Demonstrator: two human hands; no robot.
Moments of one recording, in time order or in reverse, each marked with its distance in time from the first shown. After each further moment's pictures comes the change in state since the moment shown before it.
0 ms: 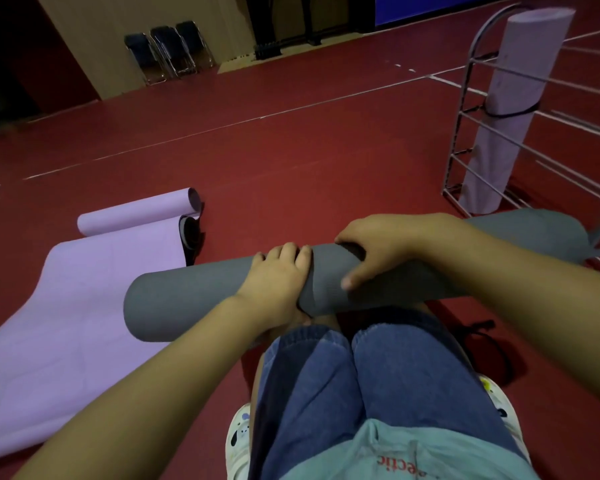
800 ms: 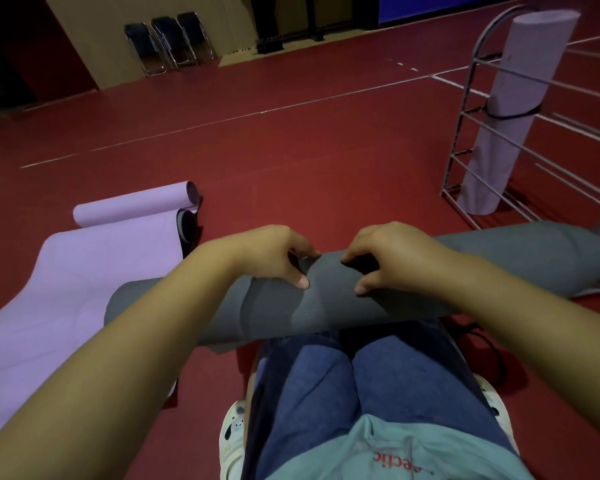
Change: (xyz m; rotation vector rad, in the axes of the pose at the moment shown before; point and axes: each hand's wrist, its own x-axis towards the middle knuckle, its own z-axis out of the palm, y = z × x) left_hand 0.019 -0.032 -0.052 -0.516 -0.307 0.124; right_hand -0.040 -0.021 0.020 0.043 0.280 0.015
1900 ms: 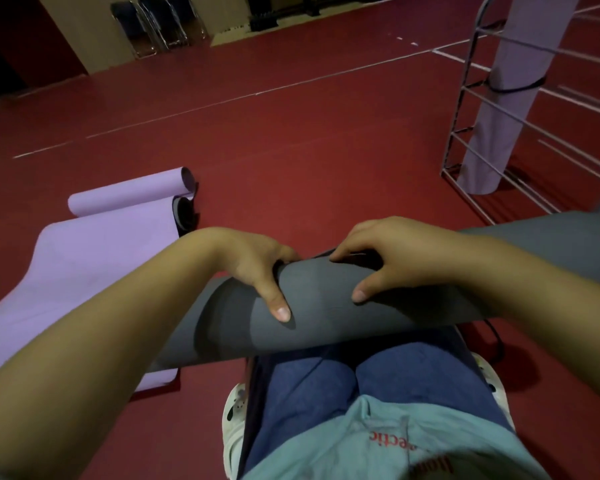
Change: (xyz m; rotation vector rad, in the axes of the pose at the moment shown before) left_hand -0.010 -0.003 0.005 -0.072 -0.416 -0.102; right_hand -0.016 -0.001 -0.003 0.179 -0.121 -0.111
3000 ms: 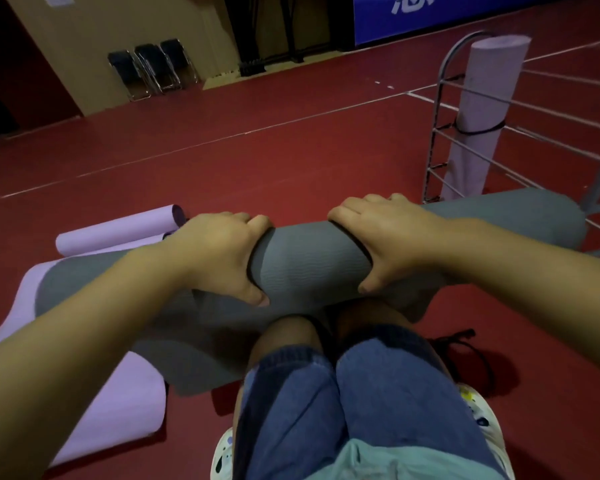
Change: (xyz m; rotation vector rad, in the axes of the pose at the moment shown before) left_hand -0.045 0.014 -0.032 0.651 0.713 -0.028; right_hand 0.000 0.009 -0.052 -0.477 0.132 0.087
